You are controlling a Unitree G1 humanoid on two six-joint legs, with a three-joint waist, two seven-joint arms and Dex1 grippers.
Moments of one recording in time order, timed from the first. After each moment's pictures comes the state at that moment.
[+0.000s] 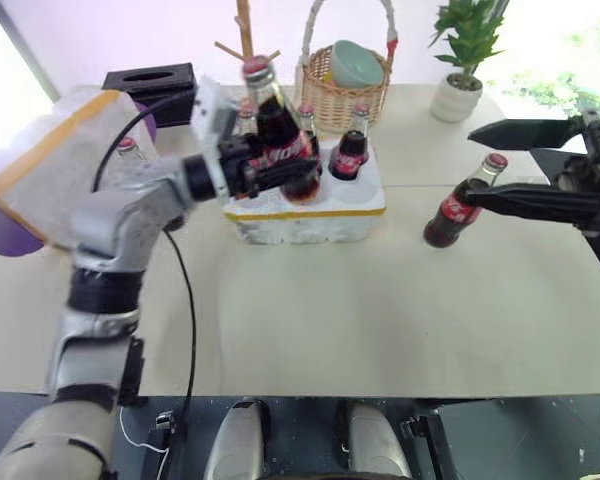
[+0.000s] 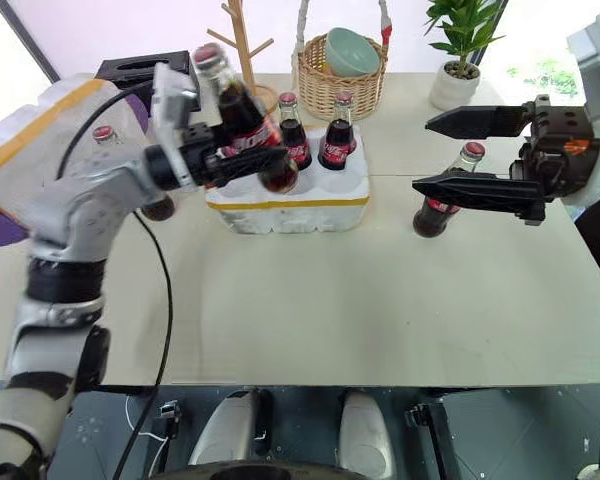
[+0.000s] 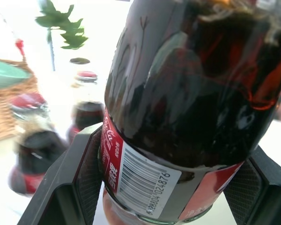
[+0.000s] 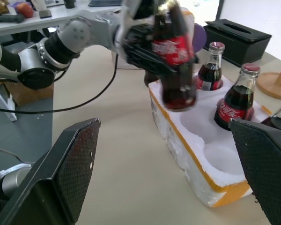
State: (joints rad) left arm -0.89 0.46 -0.05 0.08 -0.59 0.62 -0.79; right arm -0.65 -1.16 -0.37 -0.22 0.97 0.93 1.17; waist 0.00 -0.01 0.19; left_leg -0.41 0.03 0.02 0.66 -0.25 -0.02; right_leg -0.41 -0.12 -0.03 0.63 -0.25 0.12
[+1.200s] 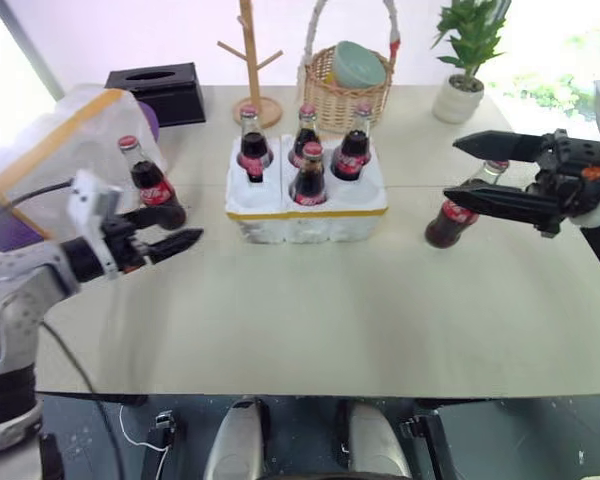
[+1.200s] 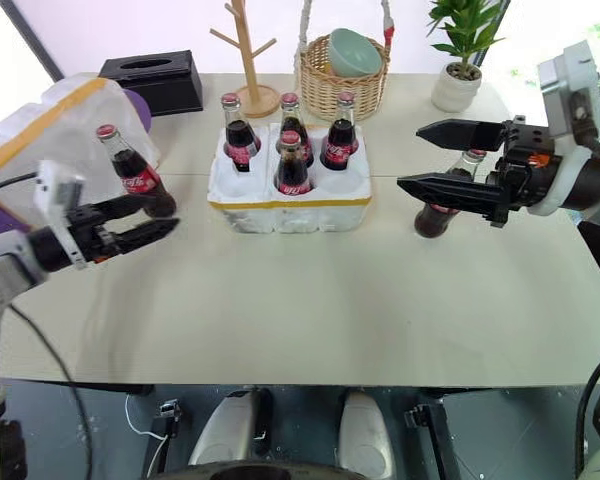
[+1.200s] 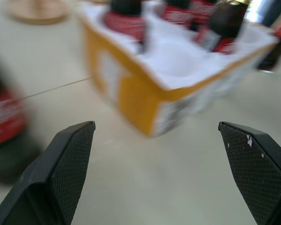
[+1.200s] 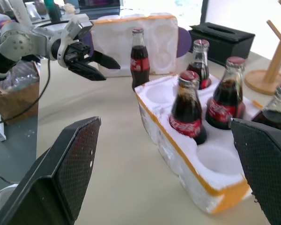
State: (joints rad) left arm -0.27 0.75 0.45 -0.25 -0.61 0.87 -0.76; right arm -0.58 -1.06 -0.35 -0.23 0.95 0.89 1.07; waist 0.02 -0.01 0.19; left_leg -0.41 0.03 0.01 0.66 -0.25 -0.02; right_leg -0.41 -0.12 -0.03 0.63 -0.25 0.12
